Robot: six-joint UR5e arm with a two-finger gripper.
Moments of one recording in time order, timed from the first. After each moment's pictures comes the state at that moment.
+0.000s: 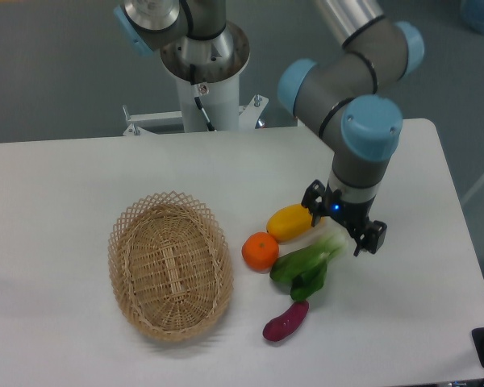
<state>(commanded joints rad) 2.60 -2.02 -1.62 -0.93 1.52 1.33</state>
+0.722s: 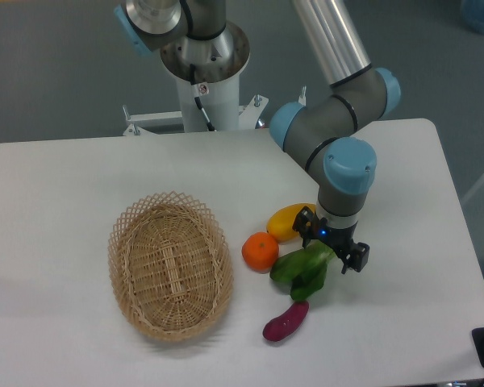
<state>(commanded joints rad) 2.59 -2.07 -1.73 -0.80 1.52 1.31</state>
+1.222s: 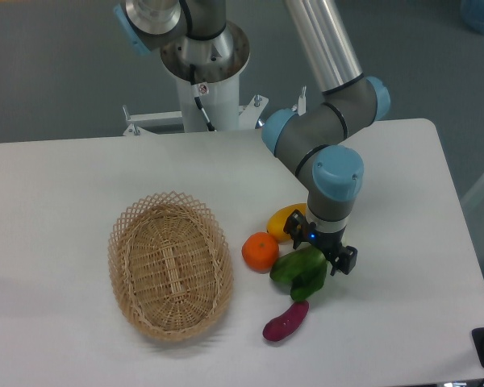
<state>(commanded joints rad) 2.56 -2.10 -1.74 -0.79 1.52 1.29</state>
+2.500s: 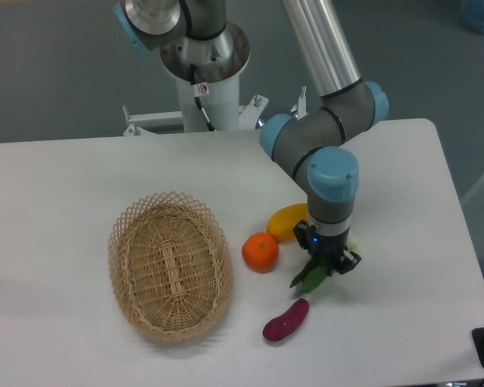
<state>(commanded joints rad) 2.58 -2.07 -1.72 -0.73 1.57 1.36</state>
